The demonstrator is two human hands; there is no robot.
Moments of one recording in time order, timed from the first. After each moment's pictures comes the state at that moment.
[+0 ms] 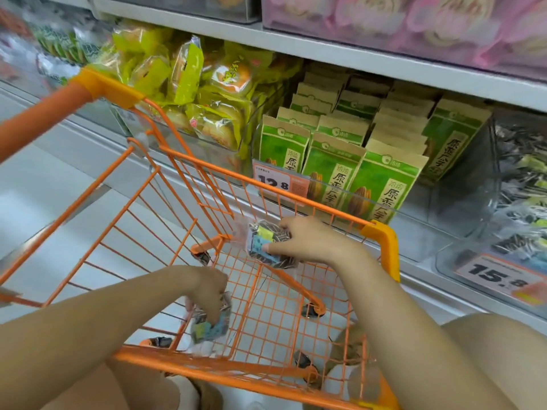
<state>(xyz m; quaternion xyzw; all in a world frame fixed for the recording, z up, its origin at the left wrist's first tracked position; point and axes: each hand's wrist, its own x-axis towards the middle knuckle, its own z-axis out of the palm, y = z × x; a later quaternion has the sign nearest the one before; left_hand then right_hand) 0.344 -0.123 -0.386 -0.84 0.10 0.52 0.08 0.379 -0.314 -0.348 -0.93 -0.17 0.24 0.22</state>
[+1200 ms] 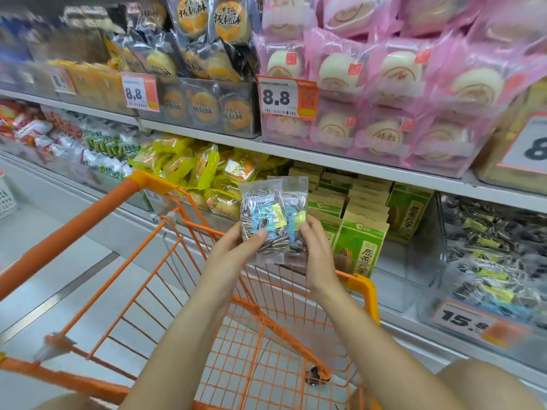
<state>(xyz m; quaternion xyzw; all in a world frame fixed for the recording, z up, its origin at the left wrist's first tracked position) 0.324 -0.167 -0.264 -0.68 0.01 -0.01 -0.73 0.365 -0.301 -0.300 -0.66 -0.03 -0.05 0.75</state>
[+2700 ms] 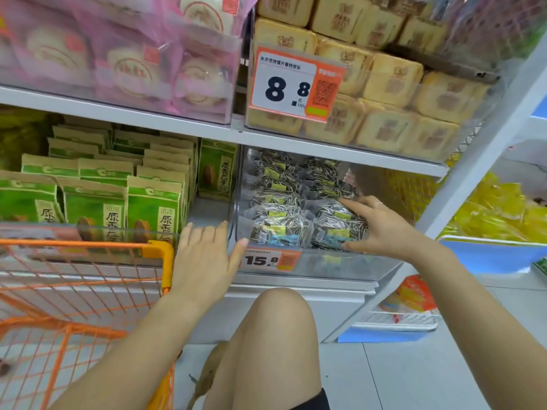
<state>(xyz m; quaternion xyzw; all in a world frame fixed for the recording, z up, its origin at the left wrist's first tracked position) 0.333 -0.405 -0.347 -0.95 0.25 -0.12 -0.13 0.249 -0.704 -0.261 -0.99 0.08 0.02 0.06</state>
